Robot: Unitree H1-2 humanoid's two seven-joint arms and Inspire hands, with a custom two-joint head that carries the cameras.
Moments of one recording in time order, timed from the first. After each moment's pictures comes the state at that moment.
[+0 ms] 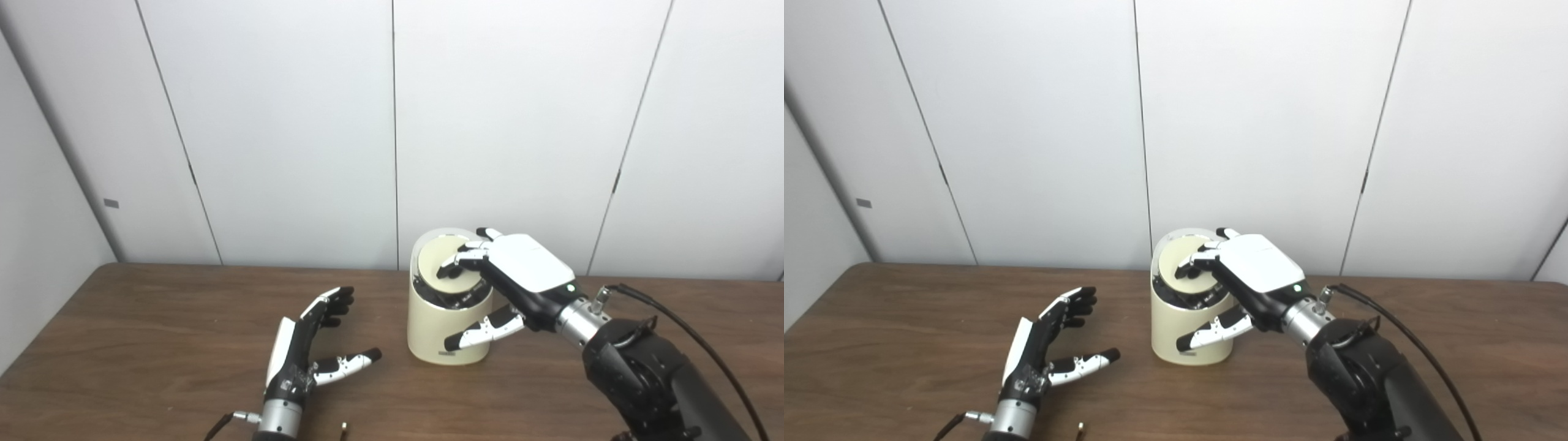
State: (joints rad) left arm -0.26 0.09 -0.04 0.24 0.29 -0.25 0.18; right arm -0.60 -0.34 0.35 -0.11 -0.83 -0.01 0.36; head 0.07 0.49
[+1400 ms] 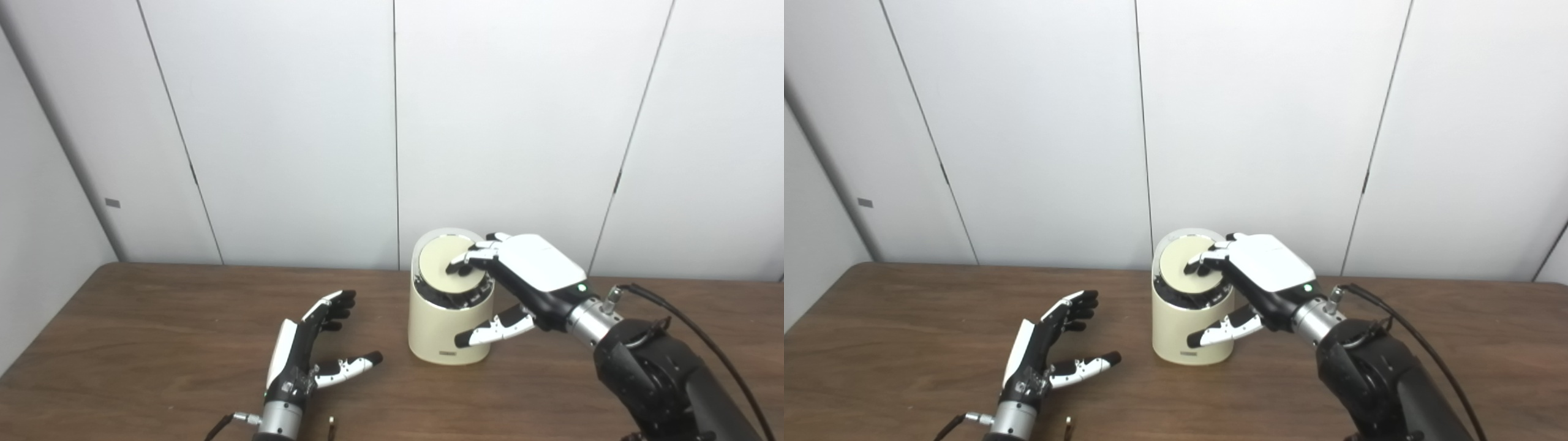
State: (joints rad) left arm -0.25 0.09 -0.04 0.23 0.30 -0.23 0.17; right arm -0.59 -0.35 0.29 -0.14 -0.82 0.03 0.34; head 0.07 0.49
